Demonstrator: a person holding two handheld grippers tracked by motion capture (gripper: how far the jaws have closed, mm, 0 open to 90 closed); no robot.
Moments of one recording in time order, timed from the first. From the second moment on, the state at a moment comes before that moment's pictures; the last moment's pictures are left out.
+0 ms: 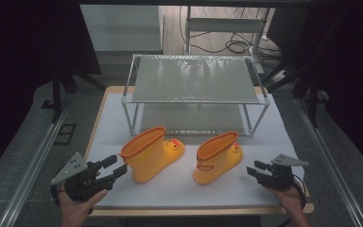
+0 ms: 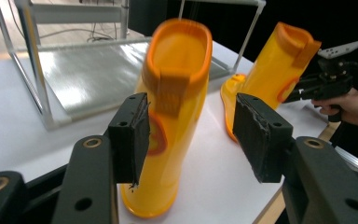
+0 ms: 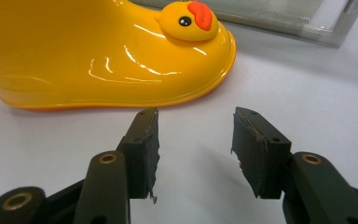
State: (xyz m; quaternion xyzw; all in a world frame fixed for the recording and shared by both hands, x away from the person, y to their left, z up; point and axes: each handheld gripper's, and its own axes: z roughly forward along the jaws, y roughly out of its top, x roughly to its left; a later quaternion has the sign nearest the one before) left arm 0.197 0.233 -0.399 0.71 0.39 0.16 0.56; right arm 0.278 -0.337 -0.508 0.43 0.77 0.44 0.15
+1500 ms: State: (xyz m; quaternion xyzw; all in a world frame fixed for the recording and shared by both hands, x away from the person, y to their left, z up) left arm 0.294 0.157 -0.300 0.87 0.27 0.01 0.41; right arm 0.281 -0.341 -0.511 0.44 0.77 0.43 0.15
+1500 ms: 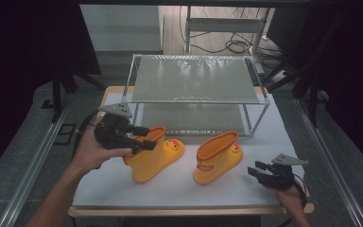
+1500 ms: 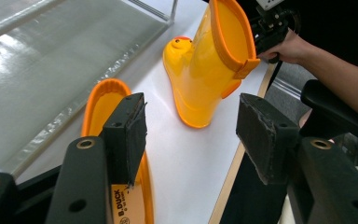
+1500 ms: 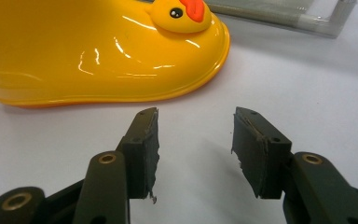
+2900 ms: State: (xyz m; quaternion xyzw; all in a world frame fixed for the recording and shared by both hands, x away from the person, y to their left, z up) left arm 0.340 0.006 -0.296 0.93 0.20 -0.02 0.30; right arm 0.283 -0.341 -0.514 0.44 0.78 0.42 0.15
